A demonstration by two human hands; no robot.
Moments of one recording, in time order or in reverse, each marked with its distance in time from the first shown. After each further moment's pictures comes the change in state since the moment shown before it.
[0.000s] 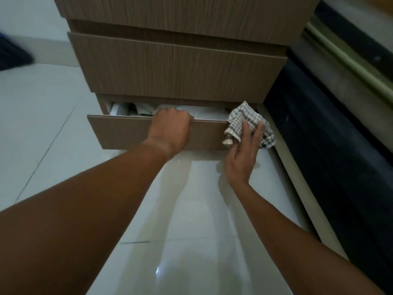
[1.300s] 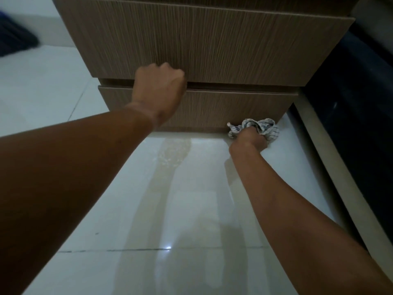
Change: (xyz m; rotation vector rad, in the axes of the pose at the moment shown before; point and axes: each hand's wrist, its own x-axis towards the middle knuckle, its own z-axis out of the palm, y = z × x) left_hand 0.082 0.198 -0.094 -0.006 0.370 0.467; right_hand 0.082 0.016 -0.225 0.686 0.839 1.247
